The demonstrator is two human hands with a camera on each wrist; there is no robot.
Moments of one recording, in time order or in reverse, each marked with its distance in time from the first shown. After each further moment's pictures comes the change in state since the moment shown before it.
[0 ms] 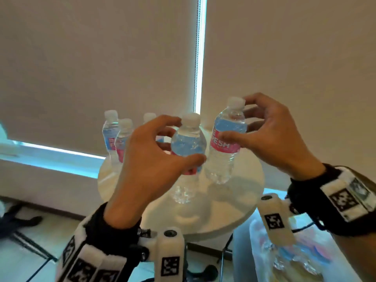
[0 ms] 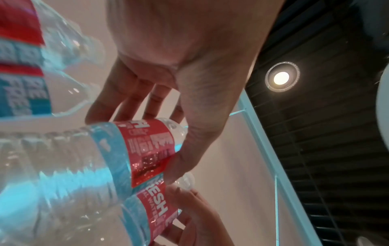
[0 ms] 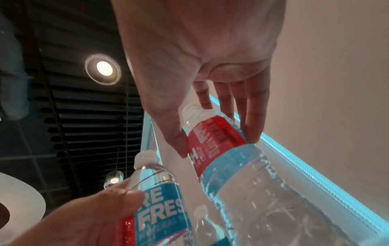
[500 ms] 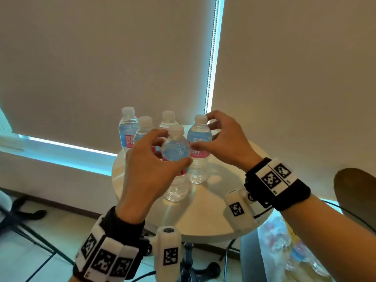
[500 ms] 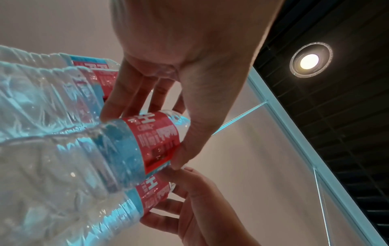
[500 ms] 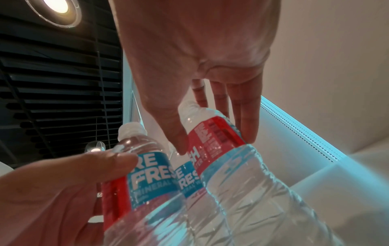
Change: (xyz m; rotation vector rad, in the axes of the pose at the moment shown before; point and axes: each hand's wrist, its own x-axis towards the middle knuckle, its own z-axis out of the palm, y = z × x) left_hand 0.008 -0.064 -0.020 0.099 0.148 -0.093; right_hand 0.034 0.016 0.114 -0.047 -0.123 0.072
